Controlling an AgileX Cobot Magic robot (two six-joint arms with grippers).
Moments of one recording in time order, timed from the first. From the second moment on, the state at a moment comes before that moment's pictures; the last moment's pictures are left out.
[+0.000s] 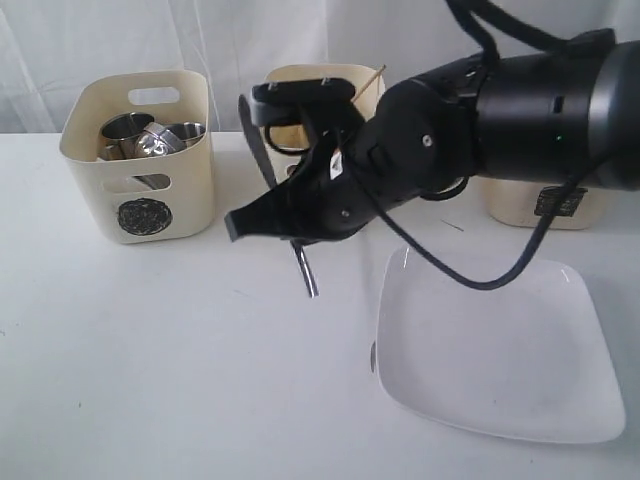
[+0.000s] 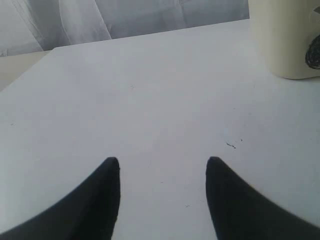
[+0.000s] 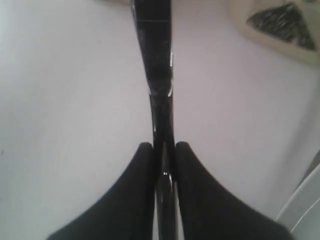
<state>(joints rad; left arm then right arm) 0.23 0.01 0.02 0.05 0.29 0.15 0.57 1.67 -1.20 0.04 0.44 0.18</state>
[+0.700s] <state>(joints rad) 0.23 0.01 0.02 0.05 0.29 0.15 0.34 1.79 -1.42 0.02 0.16 0.10</state>
